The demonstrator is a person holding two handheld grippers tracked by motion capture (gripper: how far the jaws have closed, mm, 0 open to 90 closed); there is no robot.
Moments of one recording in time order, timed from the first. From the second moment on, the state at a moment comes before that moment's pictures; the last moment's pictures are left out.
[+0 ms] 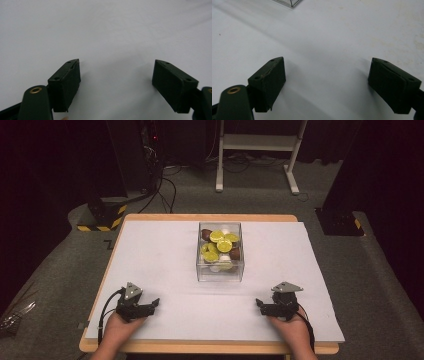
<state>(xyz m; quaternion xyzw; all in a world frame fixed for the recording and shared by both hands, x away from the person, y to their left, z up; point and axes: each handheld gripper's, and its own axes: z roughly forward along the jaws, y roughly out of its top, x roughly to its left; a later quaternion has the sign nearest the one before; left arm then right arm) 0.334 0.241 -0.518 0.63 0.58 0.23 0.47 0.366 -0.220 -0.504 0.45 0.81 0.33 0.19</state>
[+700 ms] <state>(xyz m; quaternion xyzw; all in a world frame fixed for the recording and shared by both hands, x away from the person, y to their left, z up) 0.334 0.241 -0.518 0.63 0.58 0.23 0.47 0.363 -0.220 -0.502 0.44 0.81 0.34 0.20</state>
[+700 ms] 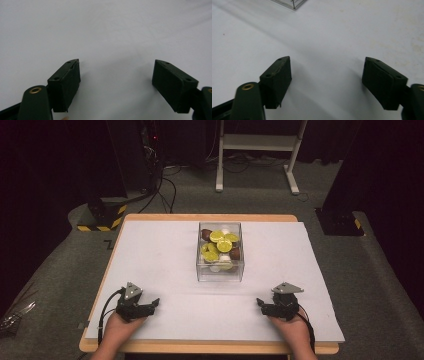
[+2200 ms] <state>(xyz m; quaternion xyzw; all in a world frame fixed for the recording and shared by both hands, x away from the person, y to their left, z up) 0.334 0.241 -0.519 0.63 0.58 0.23 0.47 0.351 -0.212 -0.486 0.42 0.78 0.42 0.22</state>
